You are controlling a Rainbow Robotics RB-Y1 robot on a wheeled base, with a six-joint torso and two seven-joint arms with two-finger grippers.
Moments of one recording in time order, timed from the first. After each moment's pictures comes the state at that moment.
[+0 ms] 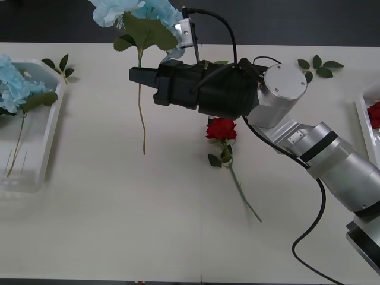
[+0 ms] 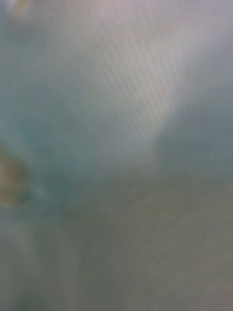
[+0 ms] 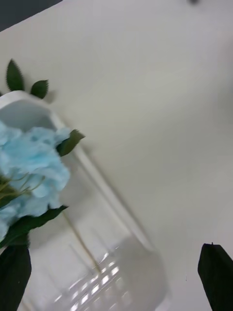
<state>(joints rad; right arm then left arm) -0.70 -0.38 0.52 -1.46 -2.10 0.68 2.41 -0.63 1.04 0.38 -1.15 1.32 1.79 -2.43</state>
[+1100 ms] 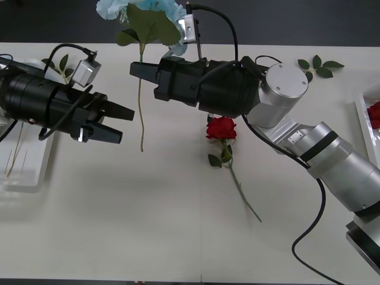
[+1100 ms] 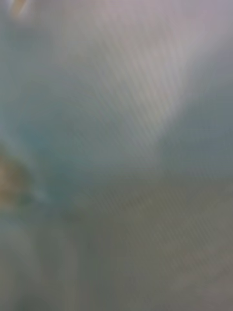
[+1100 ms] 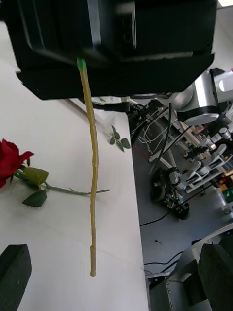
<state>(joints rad) -0.70 -0.38 0.52 -1.46 -2.14 0.65 2.41 -0.63 0.63 -0.09 -1.14 1.94 1.72 -2.59</state>
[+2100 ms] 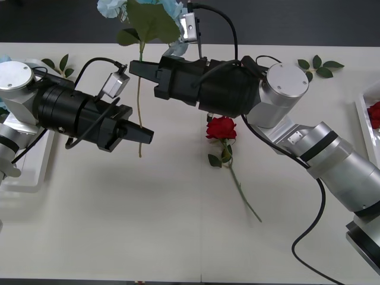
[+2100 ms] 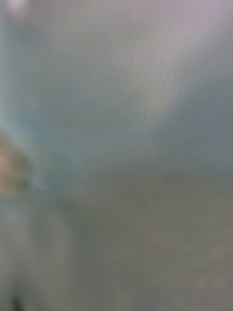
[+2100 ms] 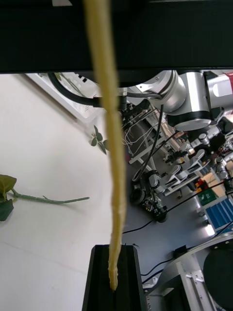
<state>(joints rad) -0.70 -0.38 0.52 -1.46 -2.18 0.65 2.41 -0.63 0.55 -0.15 -1.14 1.95 1.69 -2.52</state>
